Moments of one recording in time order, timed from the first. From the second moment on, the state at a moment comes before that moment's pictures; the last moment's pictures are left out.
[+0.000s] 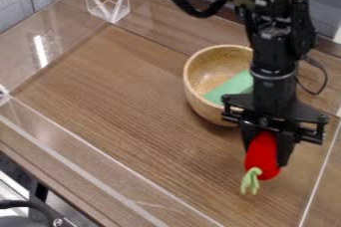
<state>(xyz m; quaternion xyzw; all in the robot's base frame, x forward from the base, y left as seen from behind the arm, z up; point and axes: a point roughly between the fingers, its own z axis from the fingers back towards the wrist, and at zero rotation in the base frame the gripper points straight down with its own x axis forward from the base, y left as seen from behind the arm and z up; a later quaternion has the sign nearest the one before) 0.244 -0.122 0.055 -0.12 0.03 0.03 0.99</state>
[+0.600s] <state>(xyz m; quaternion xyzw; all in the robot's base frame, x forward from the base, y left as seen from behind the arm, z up) 0.250 -0.103 0.063 -0.11 0.04 0.05 0.99</state>
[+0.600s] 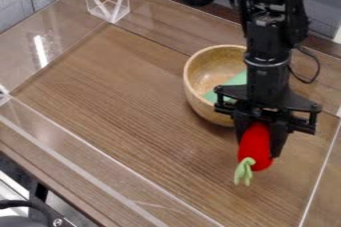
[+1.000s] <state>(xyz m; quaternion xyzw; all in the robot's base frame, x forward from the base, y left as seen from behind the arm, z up) 0.247 -0.100 0.064 -0.11 0.04 0.04 0.99</state>
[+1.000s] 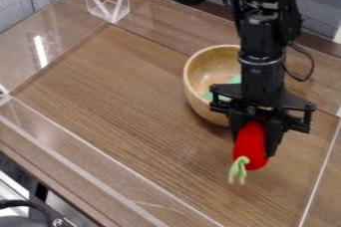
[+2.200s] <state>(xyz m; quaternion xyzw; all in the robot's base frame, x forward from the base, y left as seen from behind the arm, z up) 0.243 -0.089 0.058 -0.11 0.02 0.20 0.97</state>
